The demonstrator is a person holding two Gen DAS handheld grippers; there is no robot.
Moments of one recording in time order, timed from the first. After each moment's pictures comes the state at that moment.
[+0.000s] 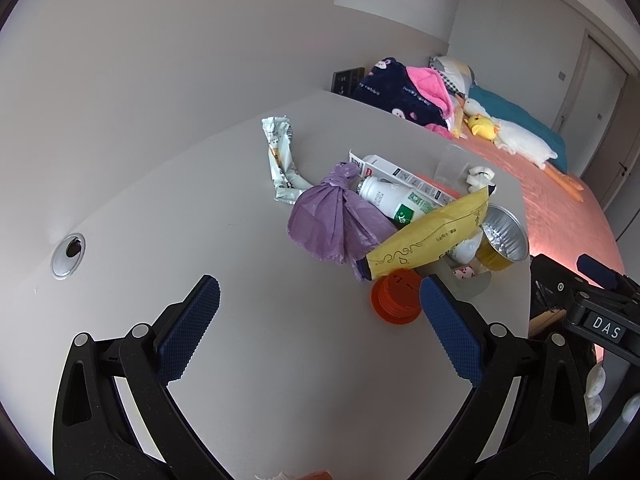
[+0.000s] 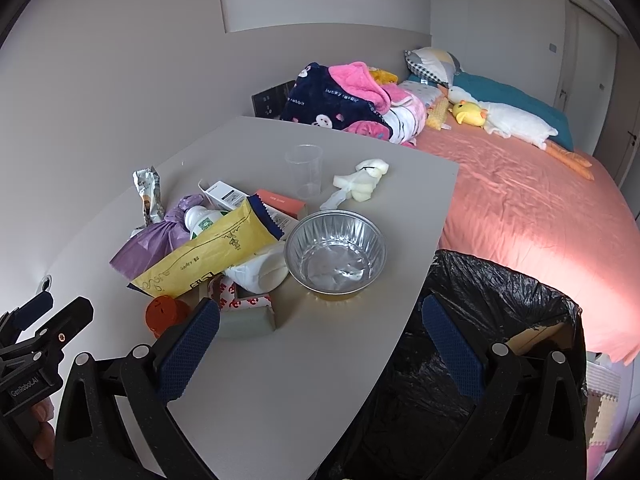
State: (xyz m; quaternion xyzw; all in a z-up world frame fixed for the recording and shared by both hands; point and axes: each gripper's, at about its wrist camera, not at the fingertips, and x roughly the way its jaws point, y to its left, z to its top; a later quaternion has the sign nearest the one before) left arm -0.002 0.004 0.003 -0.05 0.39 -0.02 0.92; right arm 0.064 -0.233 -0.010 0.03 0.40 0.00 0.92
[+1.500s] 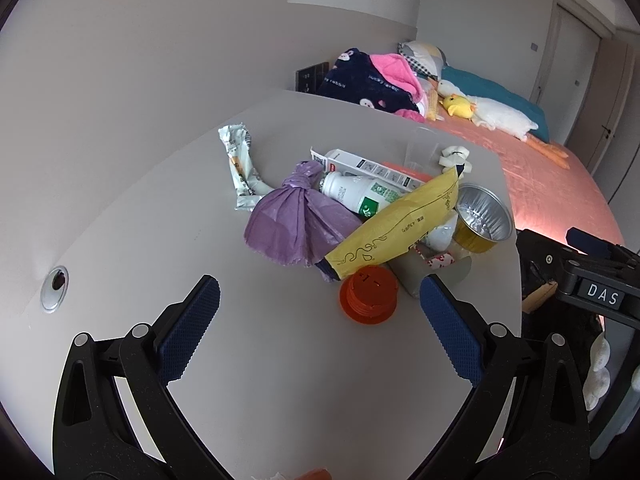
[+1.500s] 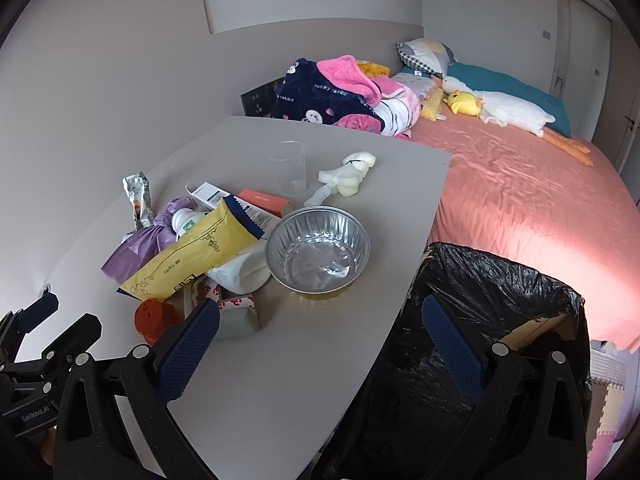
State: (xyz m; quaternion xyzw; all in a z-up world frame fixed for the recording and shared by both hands) left arm 0.008 -0.026 -0.001 0.00 0.39 -0.07 0.92; right arm 0.070 -0.257 -0.015 0.06 0.40 0.00 0.91
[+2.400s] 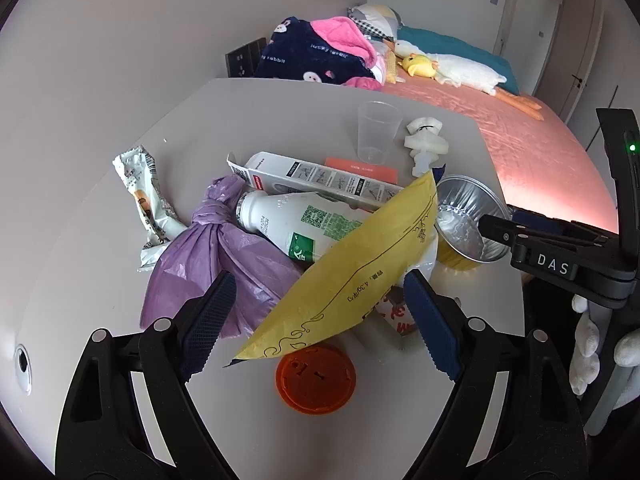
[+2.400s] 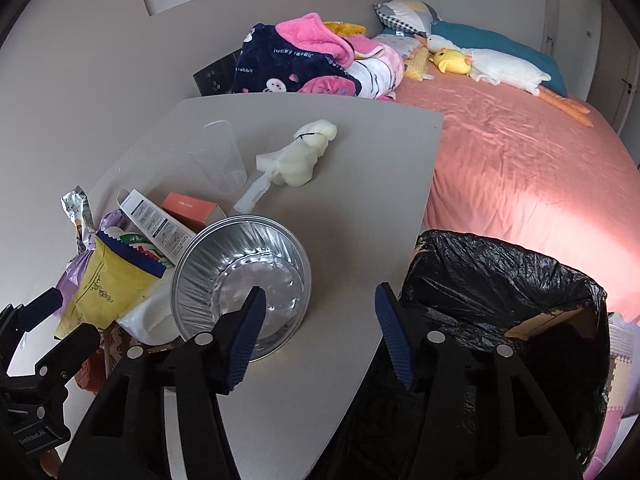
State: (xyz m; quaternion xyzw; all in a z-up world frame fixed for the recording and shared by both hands) left arm 0.083 -0.078 -0.023 0.06 0.43 -0.14 0.89; right arm 0.138 -0.293 -0.061 0.09 0.46 -0.02 0.88
